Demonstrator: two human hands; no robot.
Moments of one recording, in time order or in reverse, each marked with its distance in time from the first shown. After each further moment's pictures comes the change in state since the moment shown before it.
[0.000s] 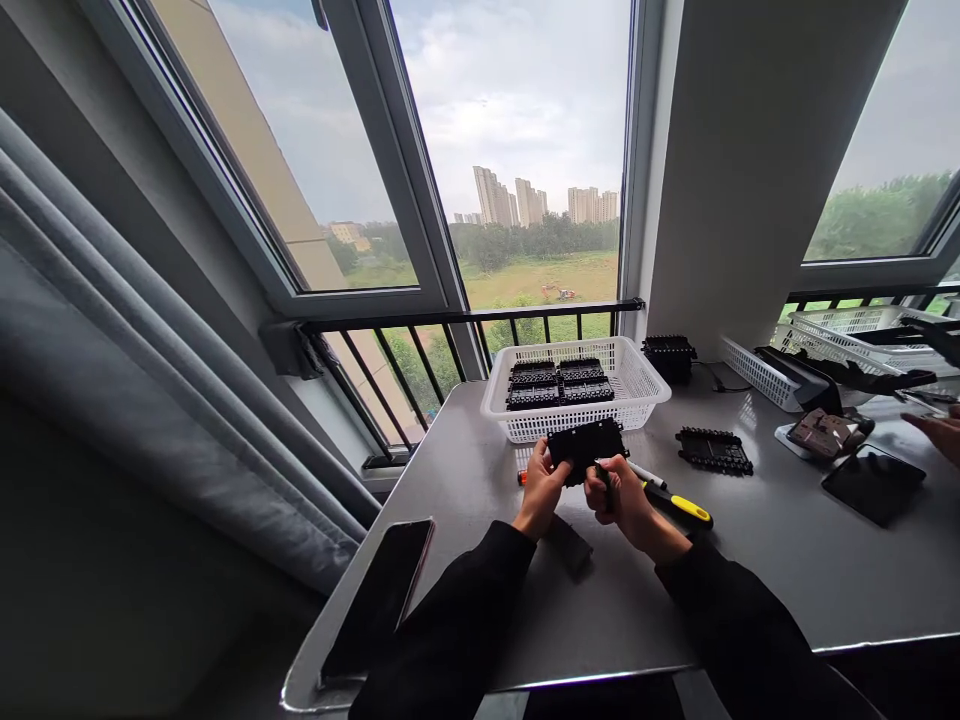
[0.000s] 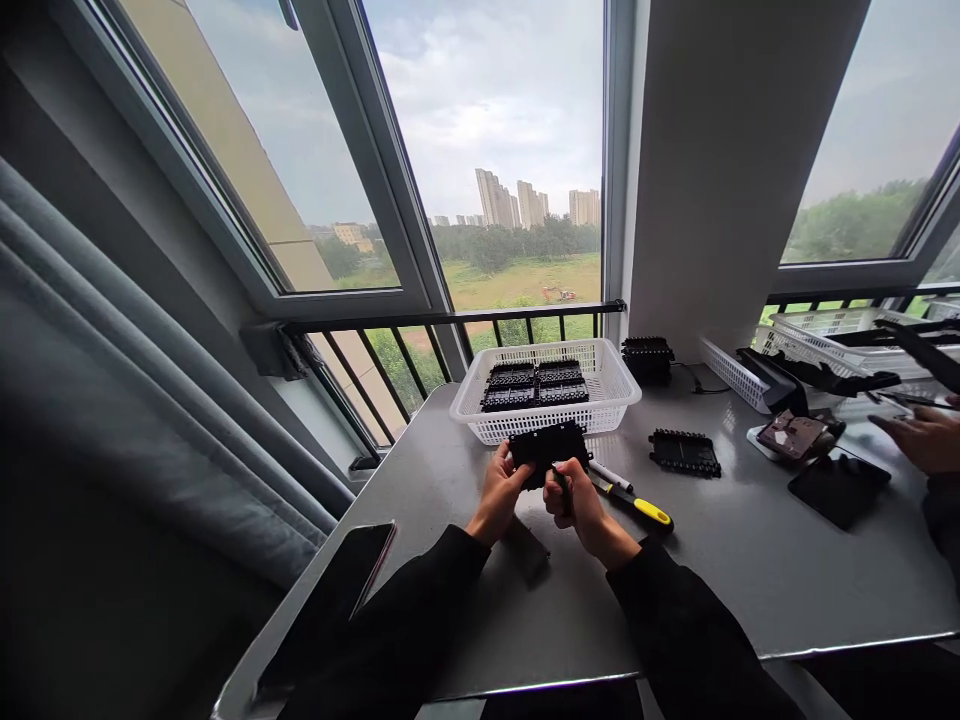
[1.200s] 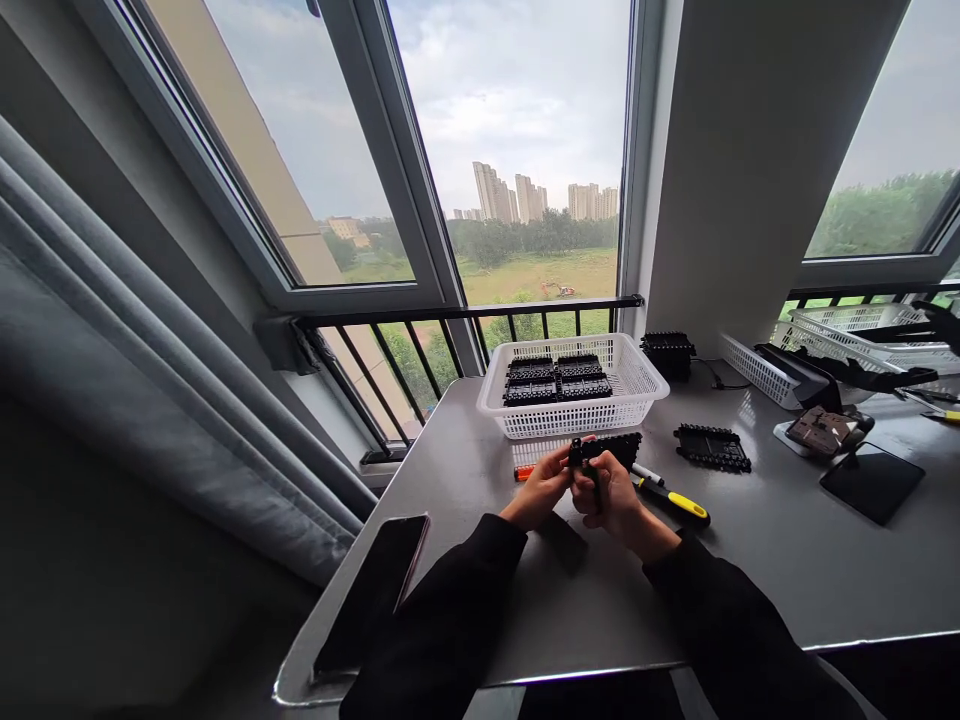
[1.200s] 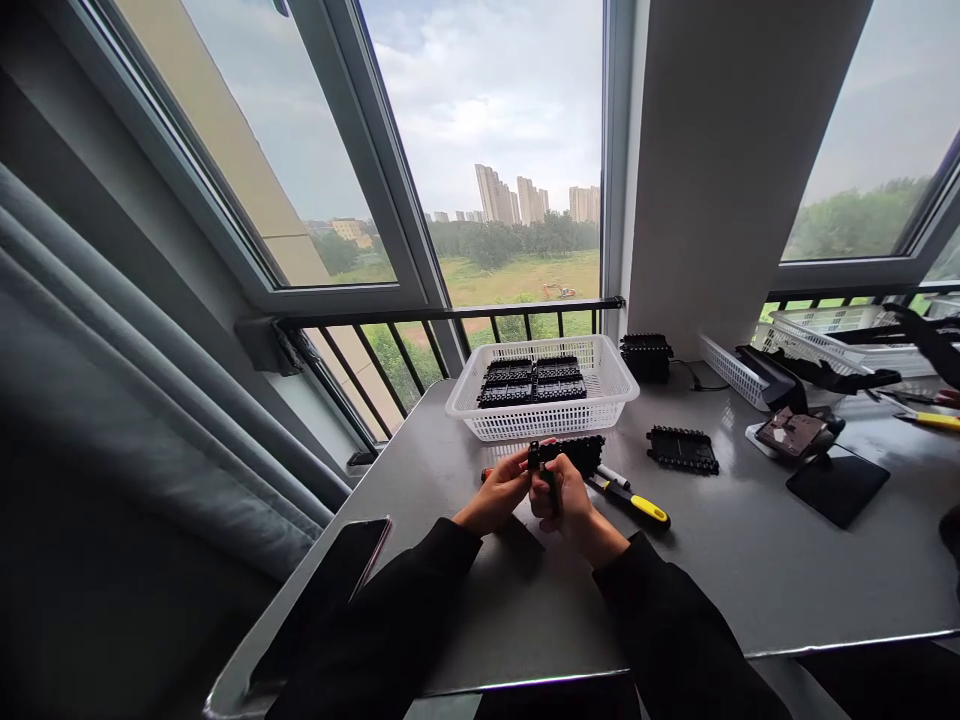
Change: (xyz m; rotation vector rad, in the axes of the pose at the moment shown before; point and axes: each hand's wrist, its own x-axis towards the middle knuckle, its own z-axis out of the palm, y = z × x) left_hand -0.007 0.014 -0.002 -0.075 -0.411 -0.170; right_hand 0.008 -0.001 0.012 0.129 -0.025 0.143
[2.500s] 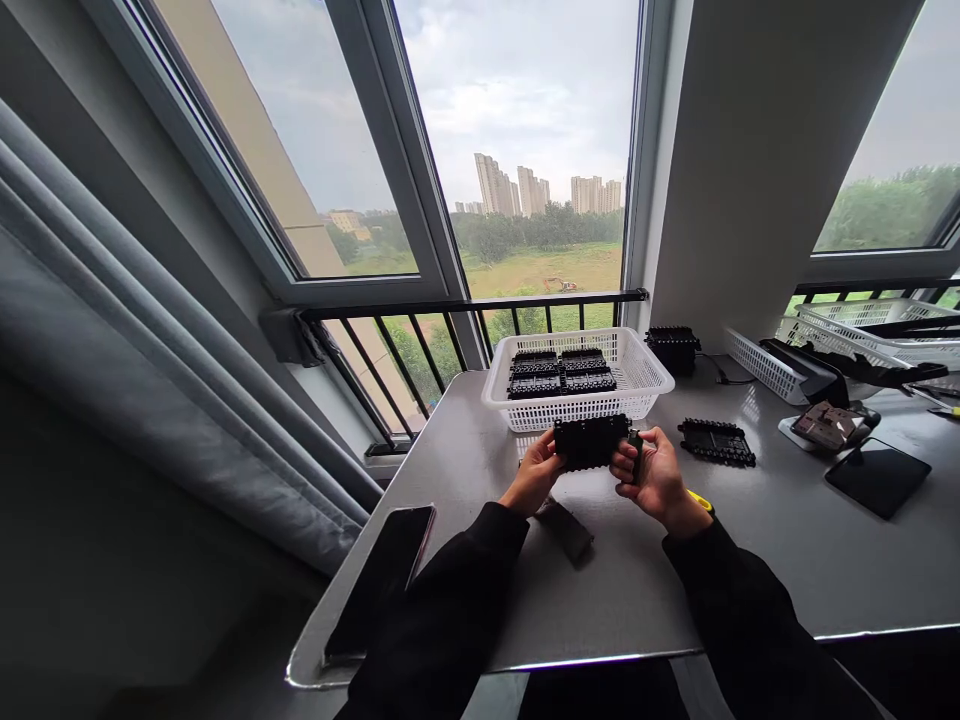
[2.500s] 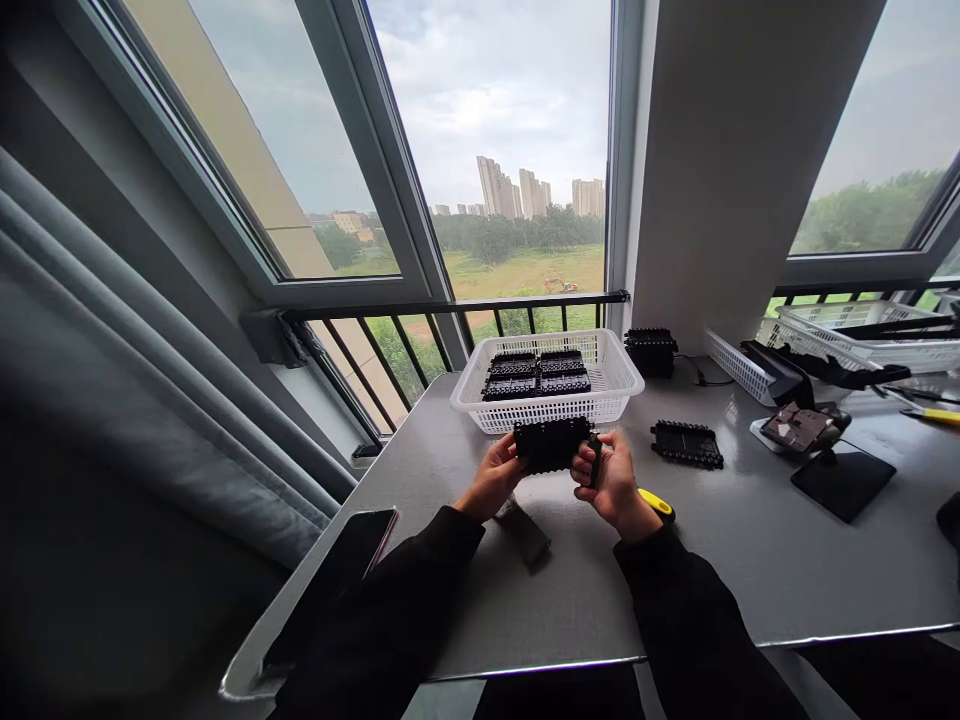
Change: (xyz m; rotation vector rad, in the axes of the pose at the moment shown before) left_hand 0.004 -0.007 -0.020 -0.126 0.106 0.094; right_hand -0.023 -0.030 -0.030 0.315 0.131 -0.090
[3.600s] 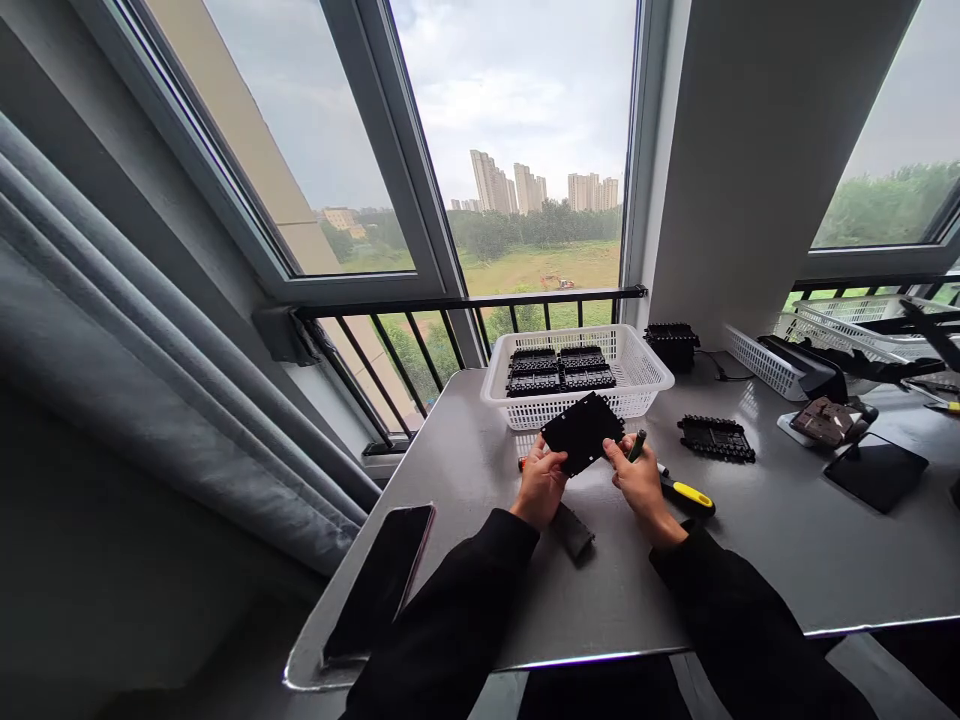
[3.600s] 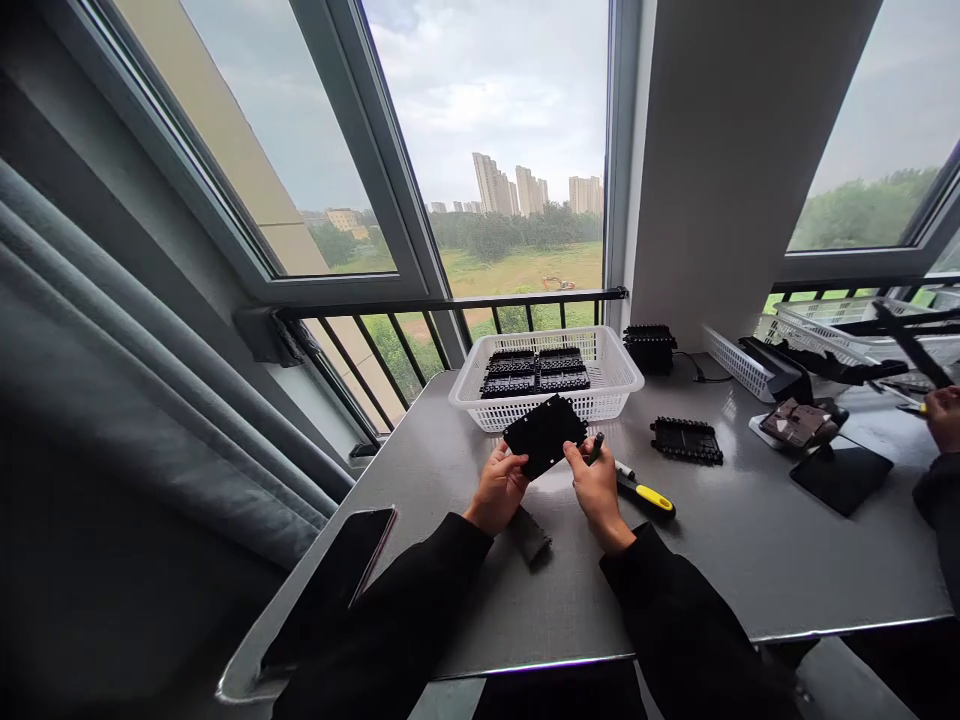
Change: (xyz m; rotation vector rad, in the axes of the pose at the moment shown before) left_hand -0.010 -0.007 0.021 -0.231 0.234 0.004; right_hand 0.024 0.046 -0.004 -0.552 0.412 -0.733
